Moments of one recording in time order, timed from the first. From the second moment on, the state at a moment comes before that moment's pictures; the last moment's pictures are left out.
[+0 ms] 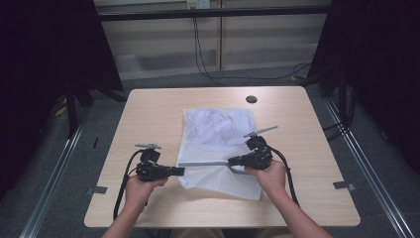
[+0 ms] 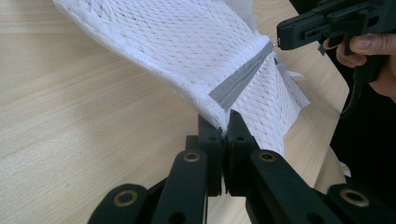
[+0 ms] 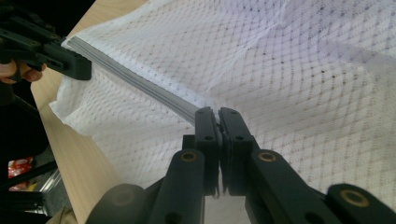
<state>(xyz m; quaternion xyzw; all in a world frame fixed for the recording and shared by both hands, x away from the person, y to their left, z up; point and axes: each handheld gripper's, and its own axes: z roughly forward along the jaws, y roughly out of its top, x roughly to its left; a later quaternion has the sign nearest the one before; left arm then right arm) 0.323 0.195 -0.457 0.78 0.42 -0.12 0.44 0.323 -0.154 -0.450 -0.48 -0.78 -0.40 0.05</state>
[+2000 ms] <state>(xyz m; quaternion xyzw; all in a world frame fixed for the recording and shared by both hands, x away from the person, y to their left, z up) 0.323 0.198 -0.457 0.78 0.43 -0.12 0.44 0.320 -0.181 -0.450 -0.49 -0.77 -0.40 0.04</state>
